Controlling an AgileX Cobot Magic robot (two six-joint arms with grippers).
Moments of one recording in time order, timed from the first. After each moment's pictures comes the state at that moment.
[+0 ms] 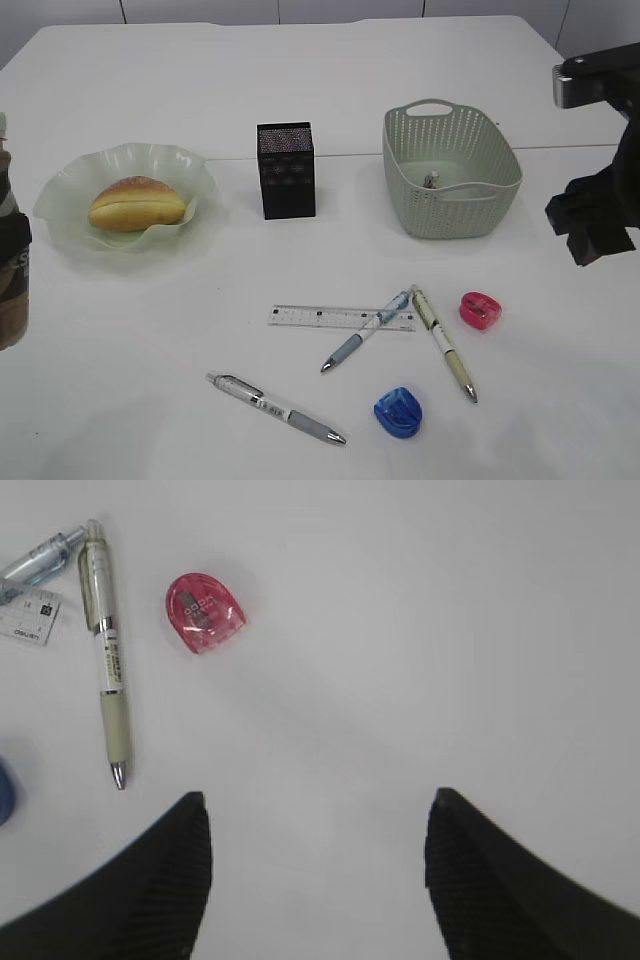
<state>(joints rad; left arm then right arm) -0.29 0.99 -0.25 -0.01 -0.39 -0.10 0.33 1.39 -1.07 -0.28 1.03 0.31</state>
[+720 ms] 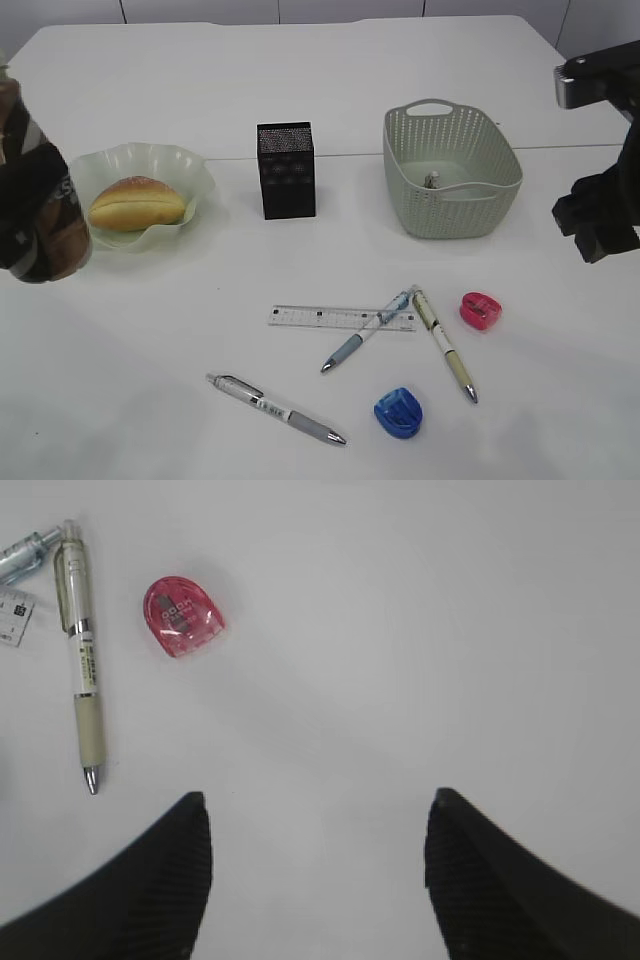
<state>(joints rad) -0.29 1.30 -0.22 0.10 -1.09 -0.25 0.33 1.39 -1.07 -0.32 1.03 0.30</state>
